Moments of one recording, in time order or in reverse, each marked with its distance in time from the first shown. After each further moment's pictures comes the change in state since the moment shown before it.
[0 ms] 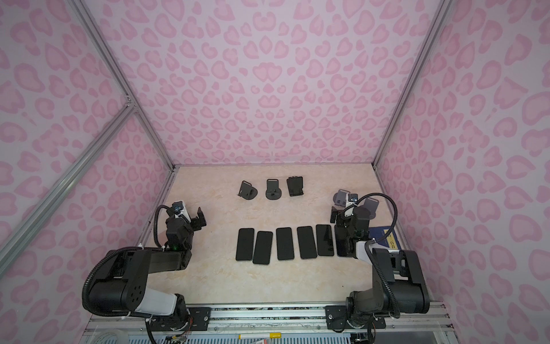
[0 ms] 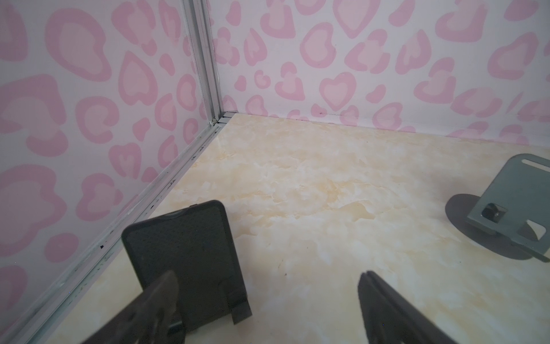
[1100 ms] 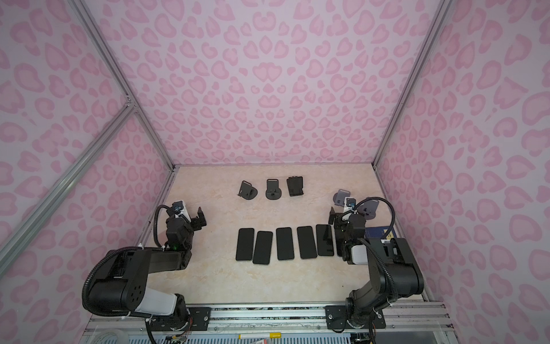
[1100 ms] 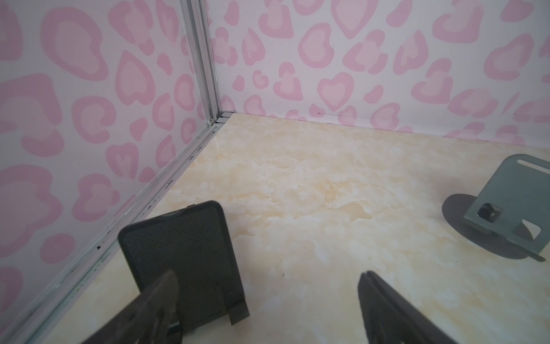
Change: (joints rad) left arm 0.000 0.000 0.002 -0.002 0.006 -0.003; right arm 0.054 0.122 -0.098 0.319 0.105 0.002
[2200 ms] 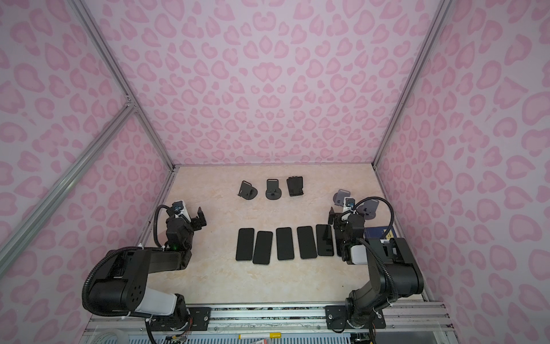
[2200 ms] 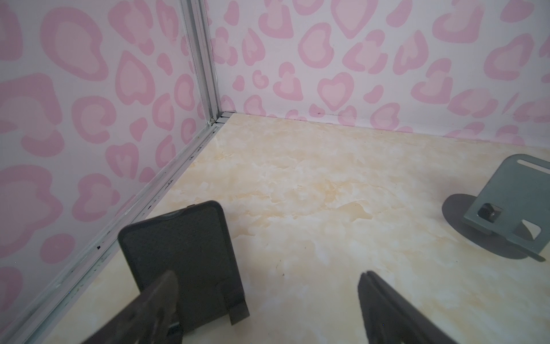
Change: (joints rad) left arm 0.000 0.000 0.000 0.000 0.000 0.000; right arm 0.014 0.000 0.000 0.000 0.029 -0.007
